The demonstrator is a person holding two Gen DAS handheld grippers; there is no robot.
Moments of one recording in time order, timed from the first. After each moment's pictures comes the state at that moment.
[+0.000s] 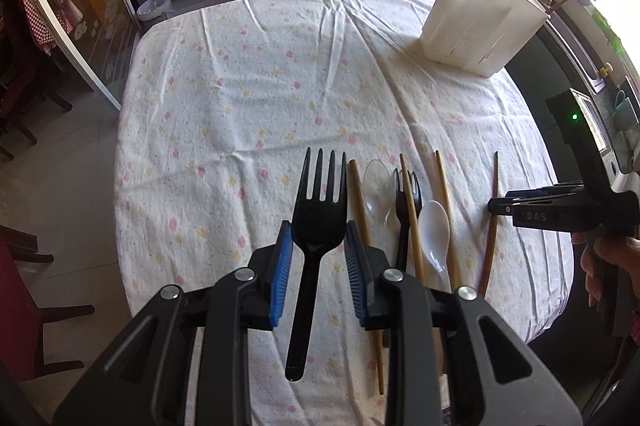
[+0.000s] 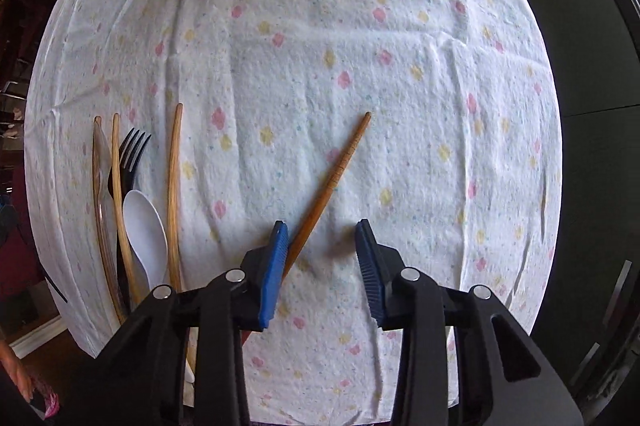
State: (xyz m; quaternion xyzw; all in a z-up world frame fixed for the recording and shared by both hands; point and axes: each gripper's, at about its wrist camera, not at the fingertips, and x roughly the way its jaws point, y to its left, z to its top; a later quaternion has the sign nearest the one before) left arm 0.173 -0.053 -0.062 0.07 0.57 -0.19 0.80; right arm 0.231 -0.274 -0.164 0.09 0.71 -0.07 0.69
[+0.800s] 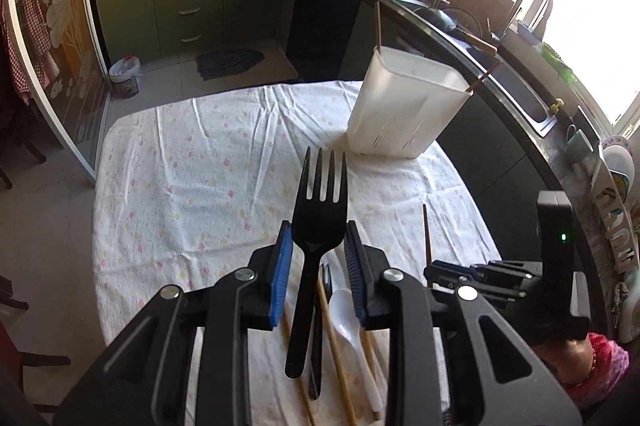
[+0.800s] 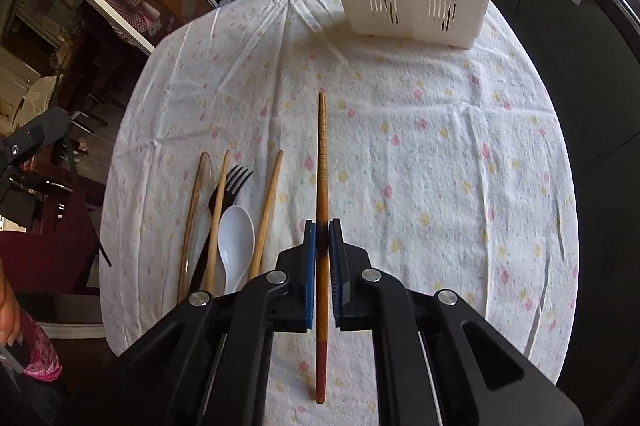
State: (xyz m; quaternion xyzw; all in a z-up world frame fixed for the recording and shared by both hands) left arm 0.179 -0.110 0.021 0.03 0.46 -0.26 0.85; right arm 0.182 -0.253 -0.113 0.18 0.51 0.04 0.84
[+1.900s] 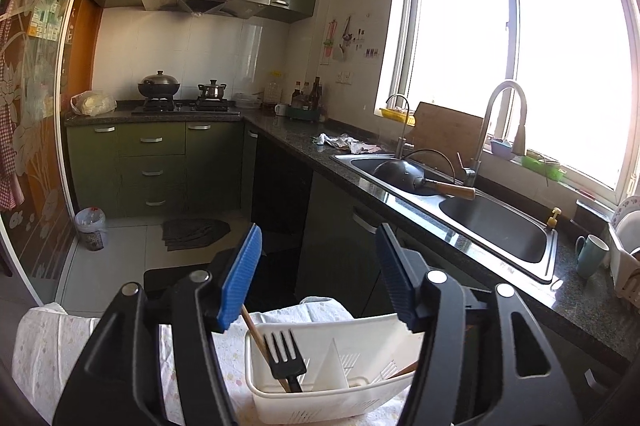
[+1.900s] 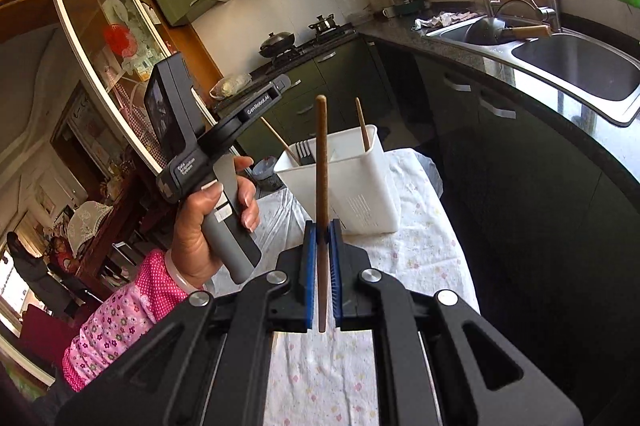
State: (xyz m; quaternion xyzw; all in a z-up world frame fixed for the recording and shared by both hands) left arm 0.277 -0.288 0.051 -0.02 0.18 -0.30 0.94; right arm 0.108 -0.392 0.032 0.23 0.26 0.02 0.94
